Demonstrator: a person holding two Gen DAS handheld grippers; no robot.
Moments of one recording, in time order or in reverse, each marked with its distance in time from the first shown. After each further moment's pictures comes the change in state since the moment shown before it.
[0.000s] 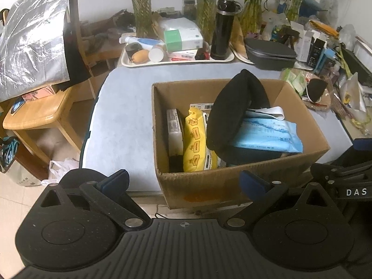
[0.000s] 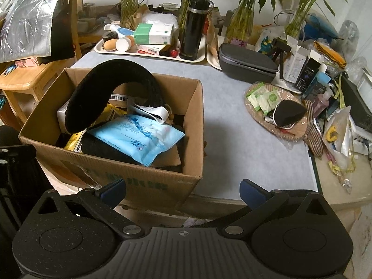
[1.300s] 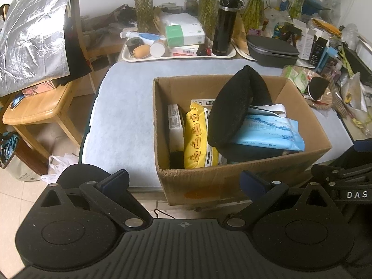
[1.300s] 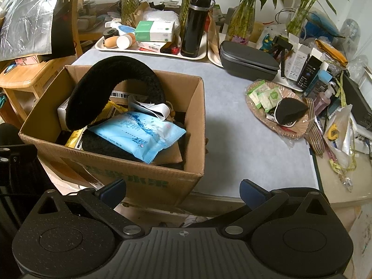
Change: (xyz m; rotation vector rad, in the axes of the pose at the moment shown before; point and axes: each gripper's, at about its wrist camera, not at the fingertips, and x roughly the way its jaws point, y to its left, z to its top) left arm 0.003 0.000 0.001 -0.014 0.022 0.004; right arm 0.001 0.002 -0.002 -0.002 0.009 0.005
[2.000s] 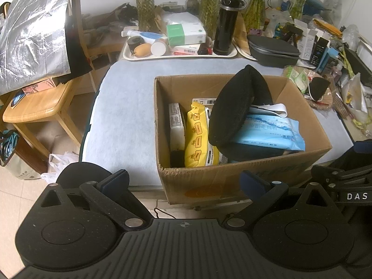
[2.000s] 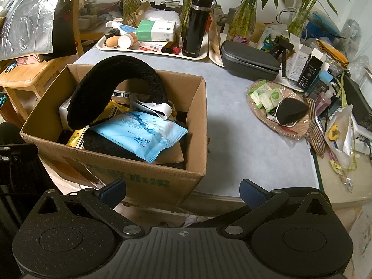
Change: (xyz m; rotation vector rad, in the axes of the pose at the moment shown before) left arm 0.000 0.001 0.000 -0.004 0.001 -0.001; right arm 0.000 0.001 0.000 -0.003 0.001 0.002
